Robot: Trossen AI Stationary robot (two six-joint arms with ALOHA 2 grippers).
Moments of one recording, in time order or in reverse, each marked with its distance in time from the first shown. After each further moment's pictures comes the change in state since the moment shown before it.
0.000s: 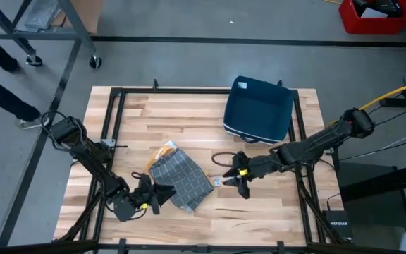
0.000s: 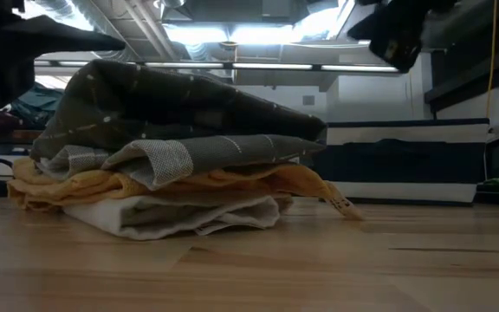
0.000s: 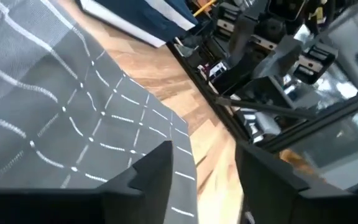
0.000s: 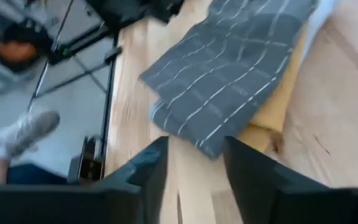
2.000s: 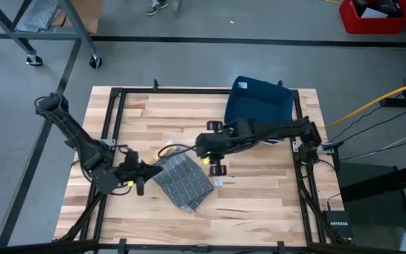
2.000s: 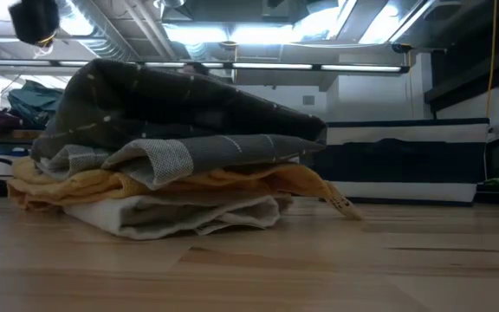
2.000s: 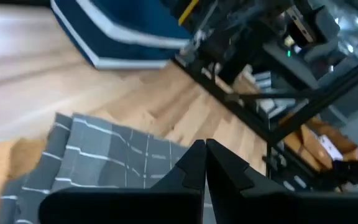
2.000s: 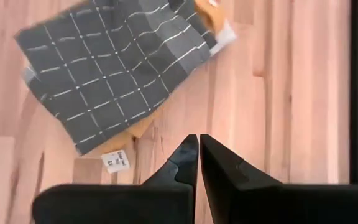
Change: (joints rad) left arm 0.070 -0.564 -0.002 -0.607 0.162 0.225; right arm -0.211 0.667 1.367 -1.274 0.072 -0.605
